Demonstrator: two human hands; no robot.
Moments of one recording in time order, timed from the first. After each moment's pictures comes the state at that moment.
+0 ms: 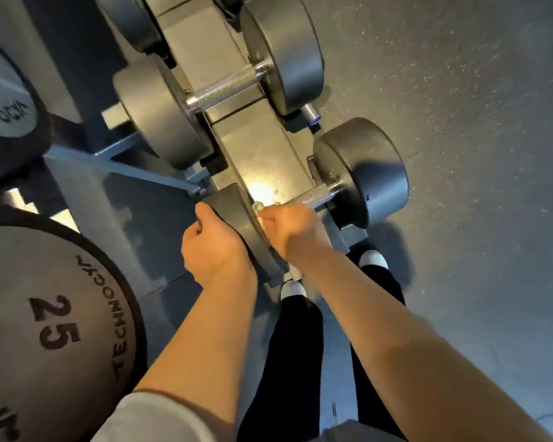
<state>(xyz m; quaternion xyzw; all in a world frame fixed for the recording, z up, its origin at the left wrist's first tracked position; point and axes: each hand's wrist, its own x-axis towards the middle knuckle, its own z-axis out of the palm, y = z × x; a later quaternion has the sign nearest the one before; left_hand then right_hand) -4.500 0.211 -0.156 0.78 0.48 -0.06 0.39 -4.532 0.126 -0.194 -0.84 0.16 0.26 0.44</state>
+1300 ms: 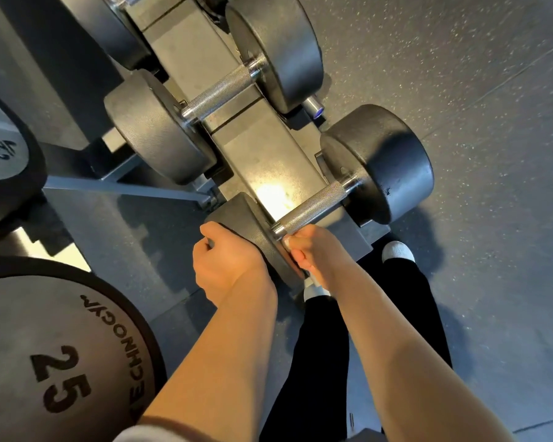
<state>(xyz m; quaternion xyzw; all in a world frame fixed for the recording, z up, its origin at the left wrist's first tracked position) -4.497 0.203 -0.151 0.84 0.46 -0.07 0.28 -4.548 0.142 -0.233 -0.51 0.41 0.30 0.69</state>
